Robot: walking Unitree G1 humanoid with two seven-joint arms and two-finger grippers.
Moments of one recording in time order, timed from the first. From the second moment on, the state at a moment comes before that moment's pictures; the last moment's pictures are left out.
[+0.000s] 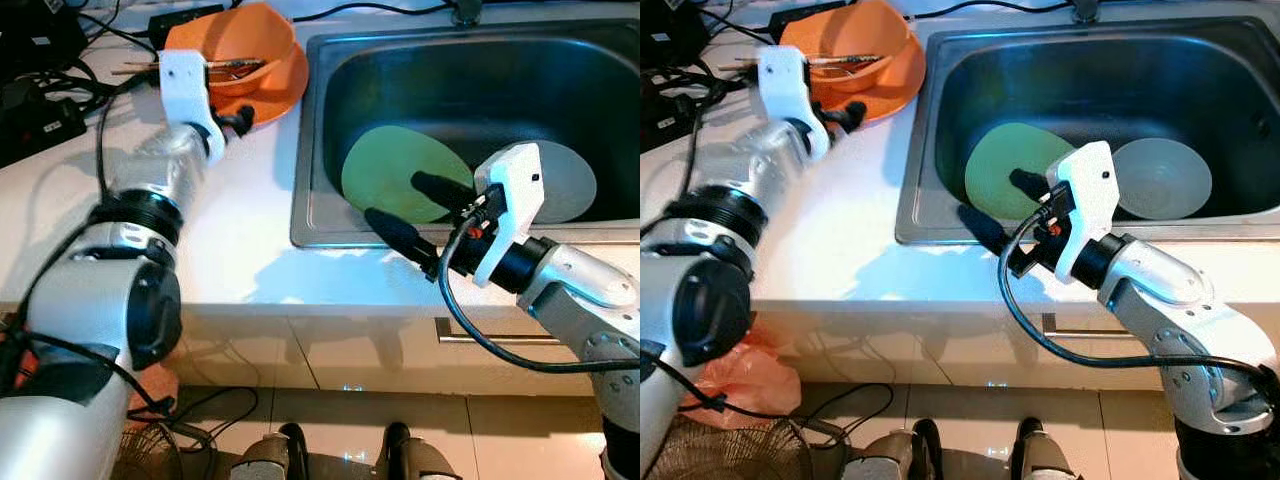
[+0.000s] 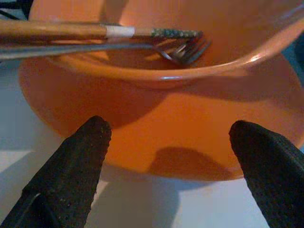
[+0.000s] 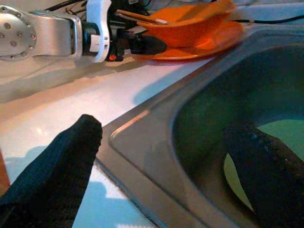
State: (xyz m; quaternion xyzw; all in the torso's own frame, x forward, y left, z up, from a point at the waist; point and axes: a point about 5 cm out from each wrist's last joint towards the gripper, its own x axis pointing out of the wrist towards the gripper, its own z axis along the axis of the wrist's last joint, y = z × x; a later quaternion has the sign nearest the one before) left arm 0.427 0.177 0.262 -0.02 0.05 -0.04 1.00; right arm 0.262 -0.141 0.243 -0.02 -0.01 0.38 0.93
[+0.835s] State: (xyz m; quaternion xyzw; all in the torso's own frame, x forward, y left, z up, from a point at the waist) left arm 0.422 0.187 0.259 -0.01 0.10 -0.13 0.99; right arm 0.261 -0.136 0.241 -0.01 -0.01 0.38 0.92
